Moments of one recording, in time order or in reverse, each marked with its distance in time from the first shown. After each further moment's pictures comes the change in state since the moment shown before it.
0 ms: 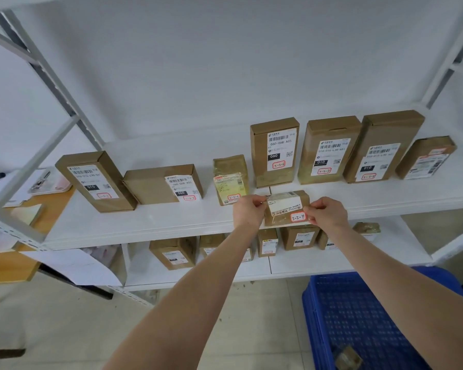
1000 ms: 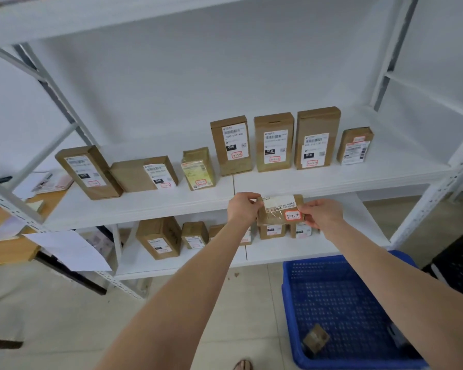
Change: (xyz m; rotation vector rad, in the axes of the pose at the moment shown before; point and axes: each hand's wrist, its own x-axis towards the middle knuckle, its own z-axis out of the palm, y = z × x) left_hand -0.135 0.051 0.068 0.070 -0.052 0.011; right_hand -0.070 0.067 -0.137 0.221 -0.080 0.113
